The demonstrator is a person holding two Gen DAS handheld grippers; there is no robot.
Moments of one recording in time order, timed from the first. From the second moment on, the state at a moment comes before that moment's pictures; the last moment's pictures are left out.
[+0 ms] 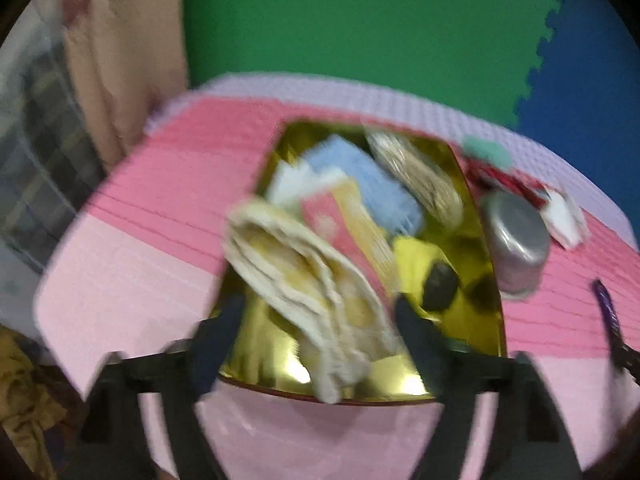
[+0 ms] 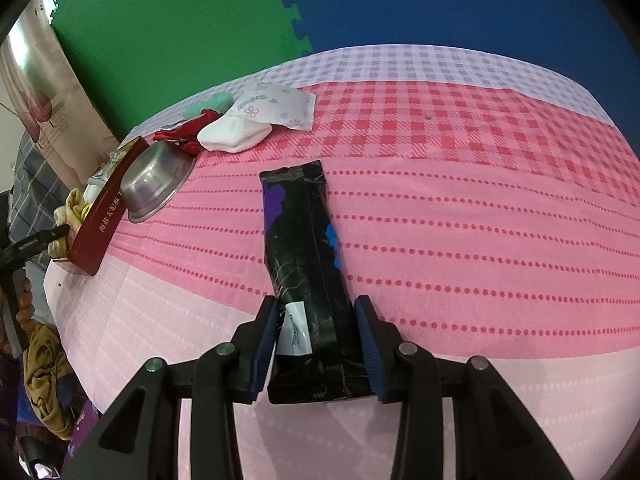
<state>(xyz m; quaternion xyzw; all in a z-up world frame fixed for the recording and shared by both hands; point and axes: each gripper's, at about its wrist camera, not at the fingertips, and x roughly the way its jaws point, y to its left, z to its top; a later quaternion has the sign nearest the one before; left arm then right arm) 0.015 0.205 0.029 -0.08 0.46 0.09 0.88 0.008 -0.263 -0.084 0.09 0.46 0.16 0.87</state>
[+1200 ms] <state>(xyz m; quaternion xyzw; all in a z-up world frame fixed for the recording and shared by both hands) -0.131 0.167 0.074 -0.14 0.33 0.13 0.92 -0.007 -0.130 0.046 0.16 0.39 0.31 0.85</state>
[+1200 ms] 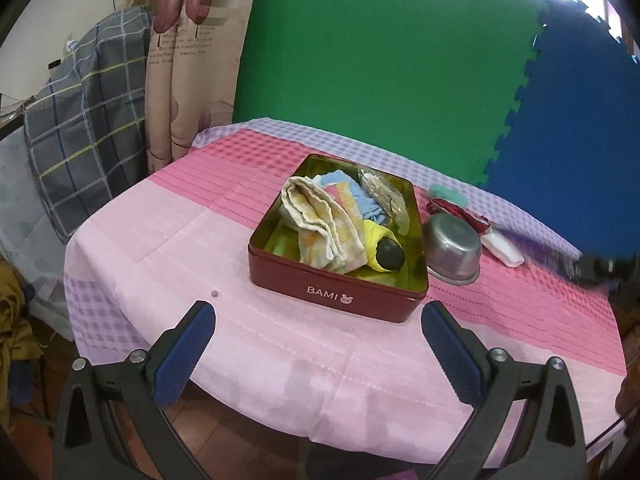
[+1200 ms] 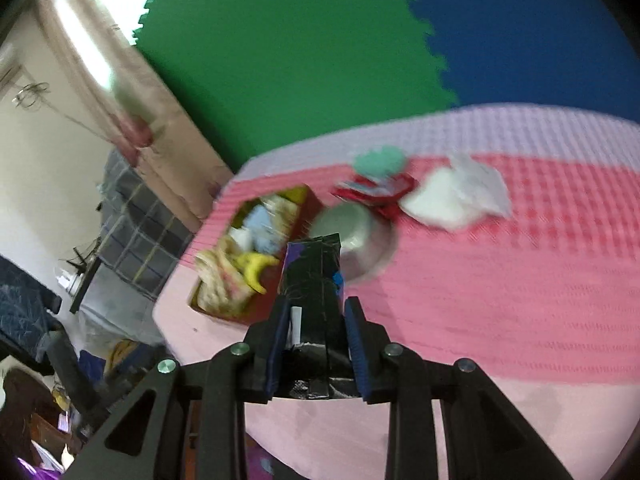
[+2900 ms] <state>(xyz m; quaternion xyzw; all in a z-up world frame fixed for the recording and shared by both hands) -0.112 0.159 0.057 -0.07 0.38 0.14 0.91 0.040 -0.186 -0.069 -0.05 0.38 -0.04 0.92</state>
